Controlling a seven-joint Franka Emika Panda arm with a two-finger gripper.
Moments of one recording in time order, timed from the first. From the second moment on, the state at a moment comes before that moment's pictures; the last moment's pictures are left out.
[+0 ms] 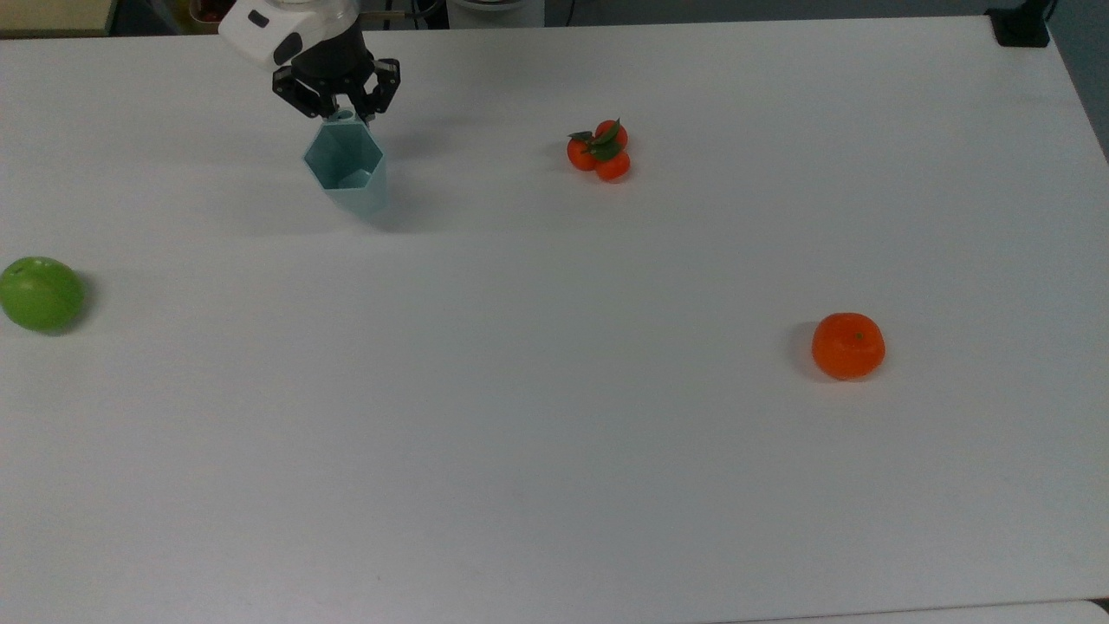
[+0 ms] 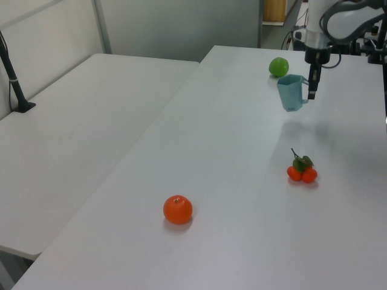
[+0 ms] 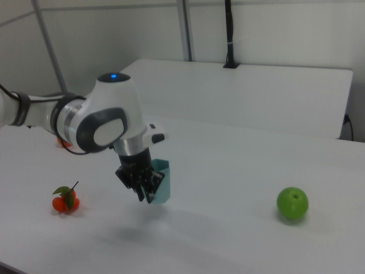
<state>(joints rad) 0.02 -0.04 -0.21 -2.21 -0.02 2.20 -0.35</state>
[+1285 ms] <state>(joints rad) 0.02 0.02 -0.21 -2.30 -0.02 2.38 -0.36</state>
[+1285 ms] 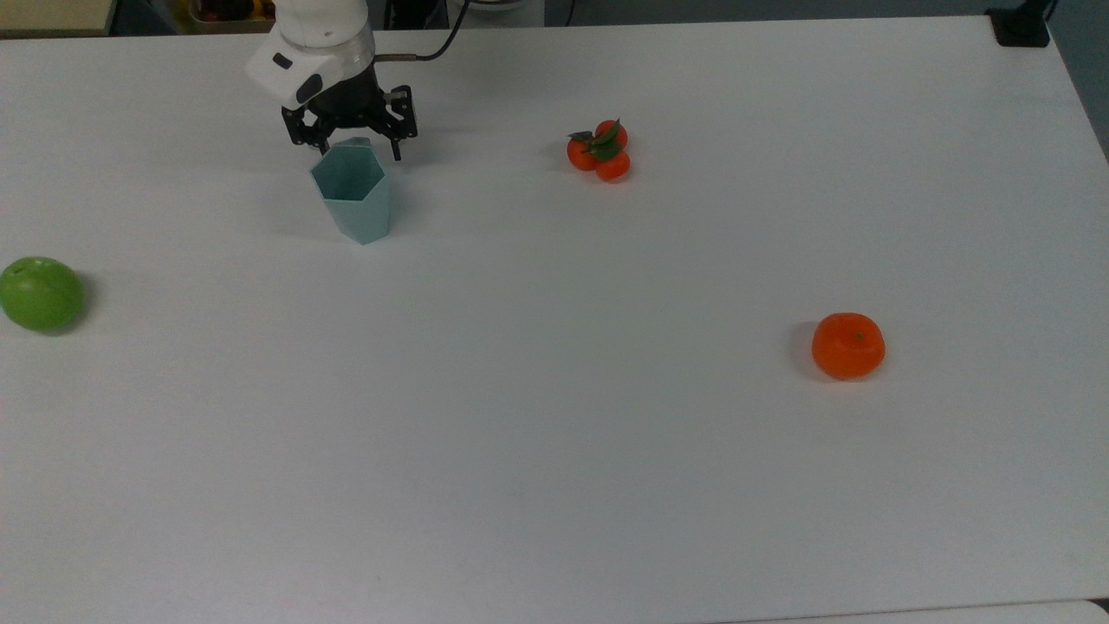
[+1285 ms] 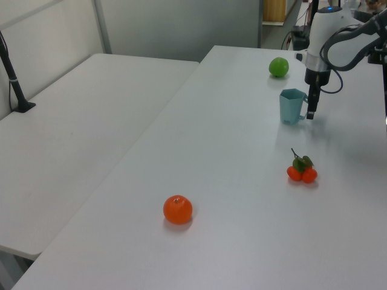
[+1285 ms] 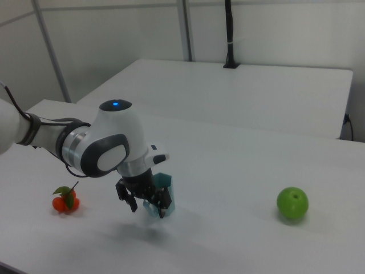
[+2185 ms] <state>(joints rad) 0.04 -0.04 -0.03 -1.75 0.06 1.71 0.08</state>
